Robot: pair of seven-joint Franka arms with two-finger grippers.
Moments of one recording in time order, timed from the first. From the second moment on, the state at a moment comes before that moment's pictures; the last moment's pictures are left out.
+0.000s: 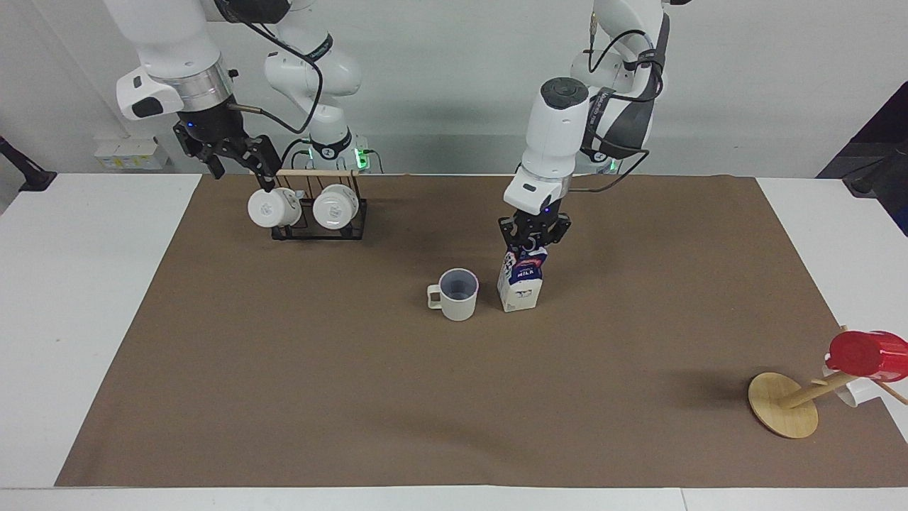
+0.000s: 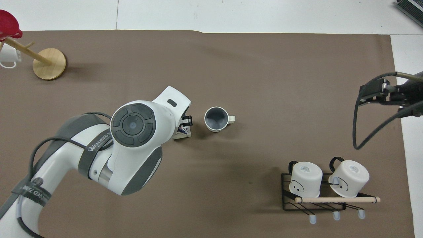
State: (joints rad) left arm -0.57 0.09 -0.02 -1.93 0.06 2.17 -0.69; right arm -0.10 0.03 0.16 -1.46 -0.03 1.48 0.36
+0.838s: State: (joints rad) left arm -0.58 0.08 -0.02 -1.88 0.06 2.08 -0.70; right arm -0.10 0.03 0.16 -1.46 -0.03 1.48 0.36
